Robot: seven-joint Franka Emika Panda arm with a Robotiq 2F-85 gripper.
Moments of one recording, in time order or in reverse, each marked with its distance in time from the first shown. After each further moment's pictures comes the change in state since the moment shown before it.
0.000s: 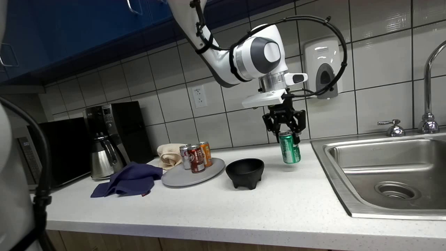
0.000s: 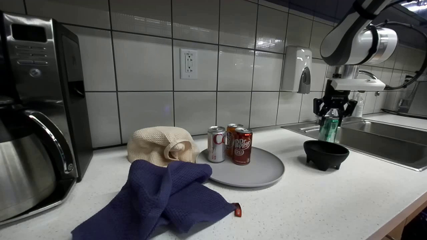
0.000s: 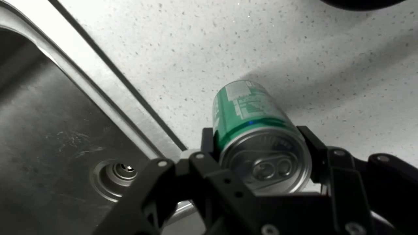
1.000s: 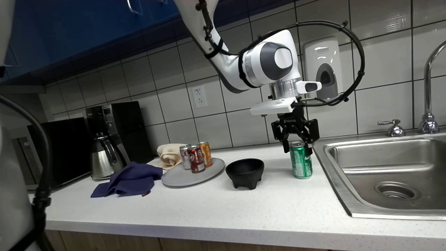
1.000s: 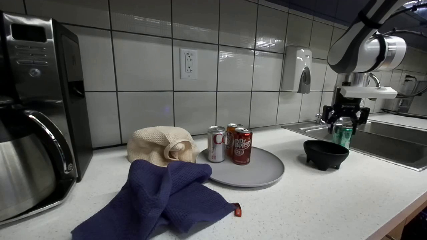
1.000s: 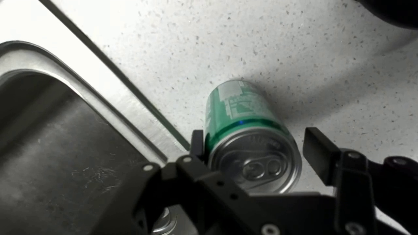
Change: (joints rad) arm -0.040 0.033 -0.021 -0.021 0.021 -0.019 0.001
